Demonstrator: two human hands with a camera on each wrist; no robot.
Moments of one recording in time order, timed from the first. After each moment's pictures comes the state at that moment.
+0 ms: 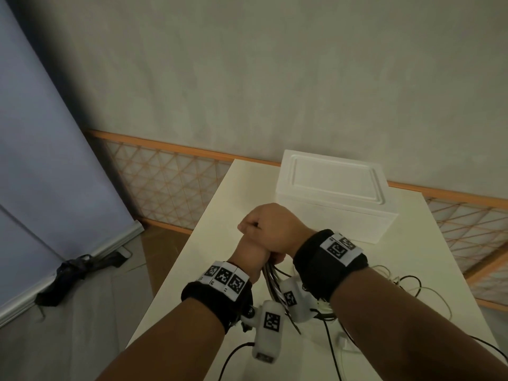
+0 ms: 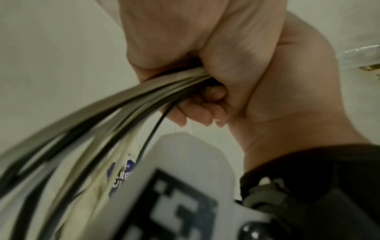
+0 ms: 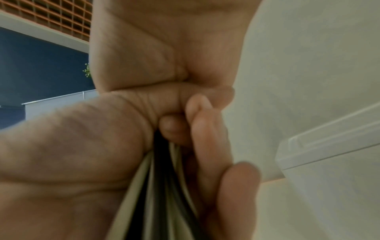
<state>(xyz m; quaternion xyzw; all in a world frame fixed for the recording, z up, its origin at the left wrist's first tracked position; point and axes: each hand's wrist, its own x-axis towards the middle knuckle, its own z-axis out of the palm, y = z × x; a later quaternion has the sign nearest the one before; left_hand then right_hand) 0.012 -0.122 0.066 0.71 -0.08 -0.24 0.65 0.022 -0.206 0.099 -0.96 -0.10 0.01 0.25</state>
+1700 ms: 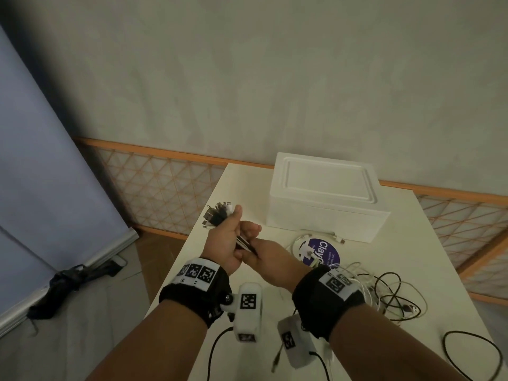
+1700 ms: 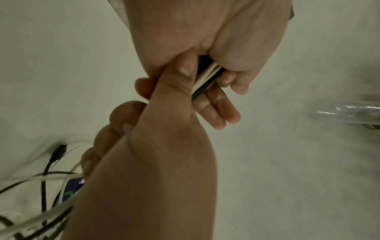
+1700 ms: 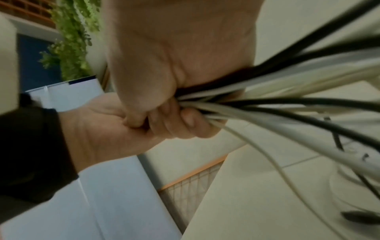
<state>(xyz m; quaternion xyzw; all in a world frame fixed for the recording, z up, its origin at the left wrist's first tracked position) 0.051 -0.098 0.068 0.46 0.11 -0.25 0.84 -0.010 -0.201 0.051 -0.93 -0.03 0.08 0.35</state>
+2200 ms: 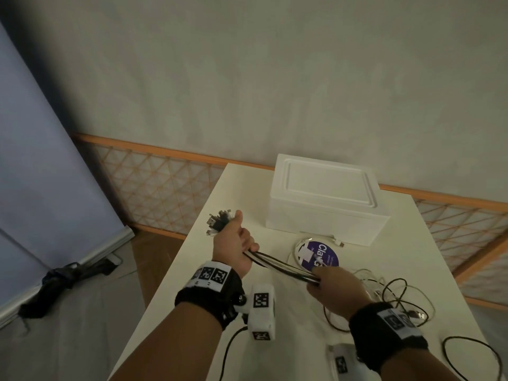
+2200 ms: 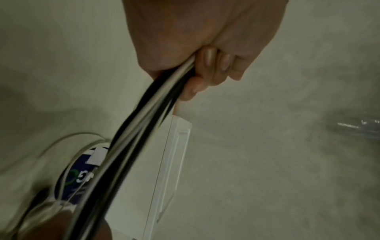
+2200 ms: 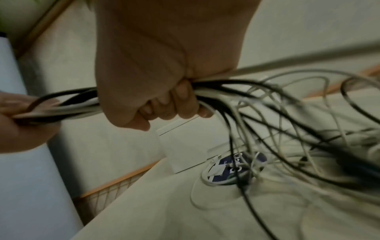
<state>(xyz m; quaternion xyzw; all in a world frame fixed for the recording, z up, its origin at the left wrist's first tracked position) 0.057 -0.111 0.054 0.39 0.19 -0.25 0.87 -0.075 -0.288 0.013 -0.98 0.14 0.07 0.10</state>
